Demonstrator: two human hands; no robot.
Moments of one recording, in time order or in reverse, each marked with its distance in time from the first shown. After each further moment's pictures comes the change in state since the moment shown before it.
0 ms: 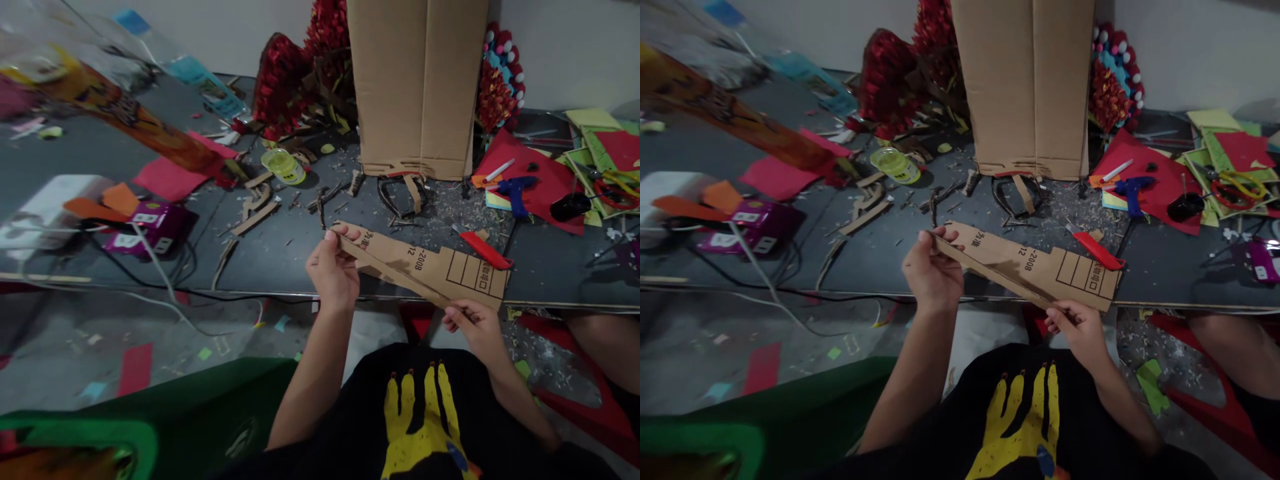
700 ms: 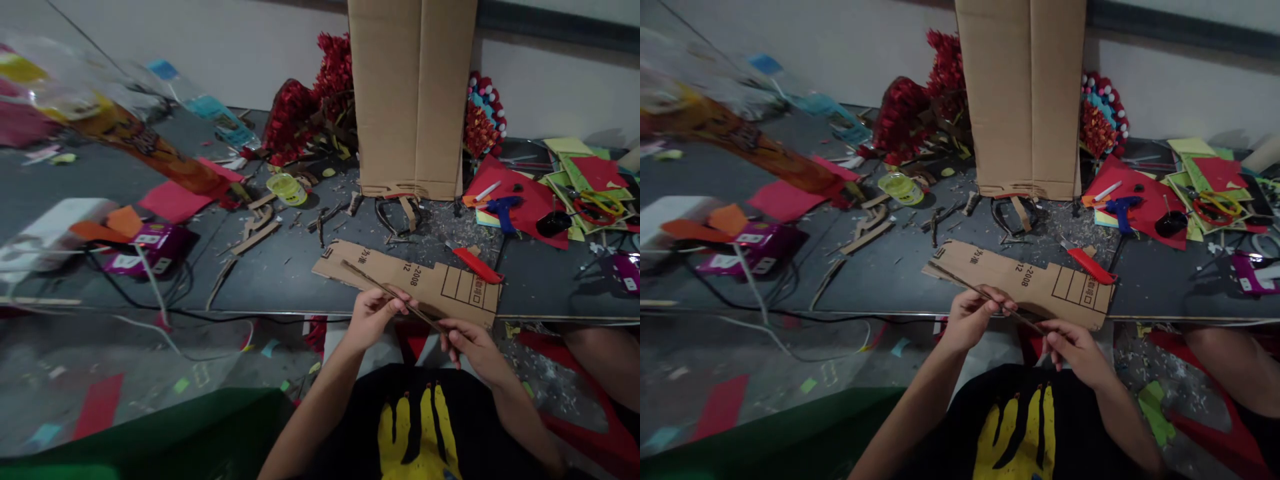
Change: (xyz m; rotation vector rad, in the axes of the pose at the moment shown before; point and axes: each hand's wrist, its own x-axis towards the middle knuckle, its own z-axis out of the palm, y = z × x) left_hand -0.050 -0.001 -0.011 0.164 -0.753 -0.199; right_hand -0.001 0.005 -0.013 0.140 -0.272 0.129
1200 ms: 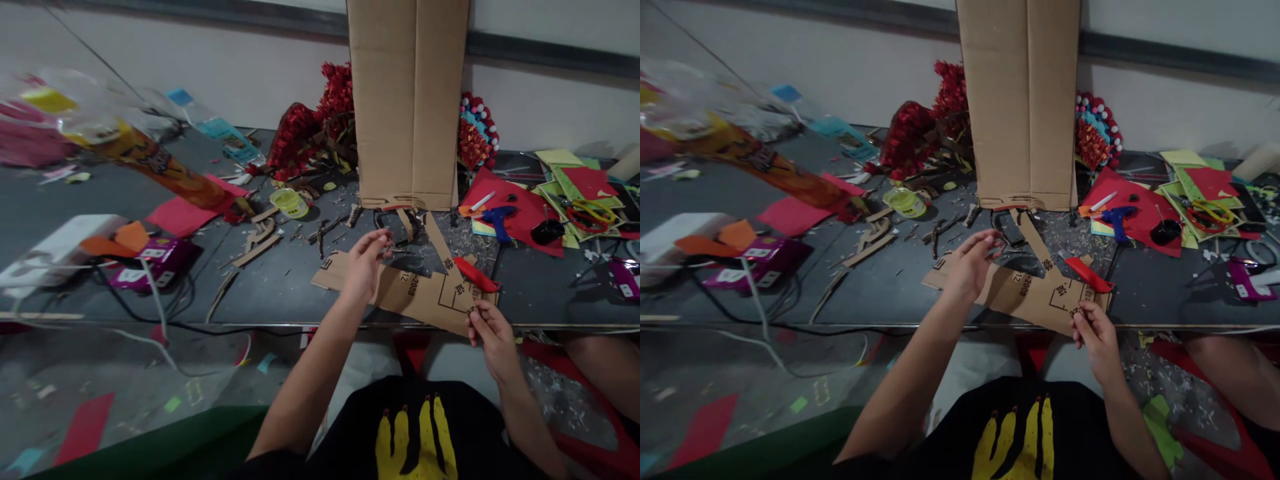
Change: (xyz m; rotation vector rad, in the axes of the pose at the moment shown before) left_hand 0.088 0.014 0.000 -0.183 0.342 -0.025; right_hand 0.009 -0.012 -0.018 0.027 0.454 -0.252
